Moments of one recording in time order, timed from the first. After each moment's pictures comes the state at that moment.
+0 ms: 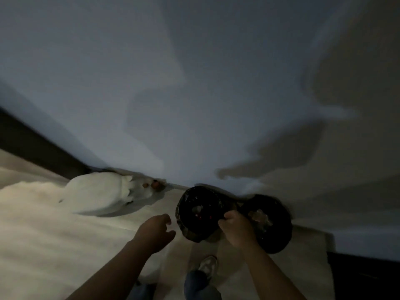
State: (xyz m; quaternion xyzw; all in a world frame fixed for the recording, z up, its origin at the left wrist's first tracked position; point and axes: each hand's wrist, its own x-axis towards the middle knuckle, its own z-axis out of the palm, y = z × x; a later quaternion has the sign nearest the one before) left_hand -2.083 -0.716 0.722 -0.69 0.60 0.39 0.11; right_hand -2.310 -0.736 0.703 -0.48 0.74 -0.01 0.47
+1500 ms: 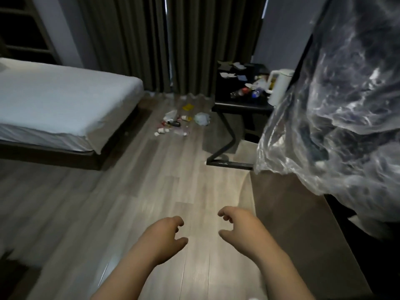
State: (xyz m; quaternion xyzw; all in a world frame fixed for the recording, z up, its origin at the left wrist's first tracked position) left_hand -1.342 -0.391 0.889 -0.95 0.04 0.22 -0.23; right_hand -1.338 -0.603 0.910 -0.96 -0.04 0.14 0.25
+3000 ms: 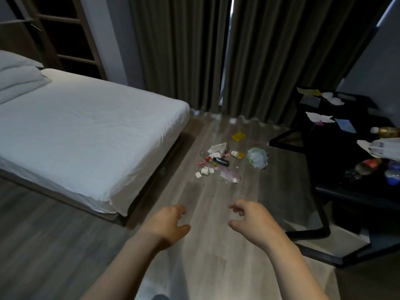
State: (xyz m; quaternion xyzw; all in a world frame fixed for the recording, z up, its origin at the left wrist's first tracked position) left_hand -0.662 -0.091 0.914 -0.95 -0.05 0.20 -0.23; right_hand -0.609 -0.311 0.904 -0.95 -0.11 0.16 0.24
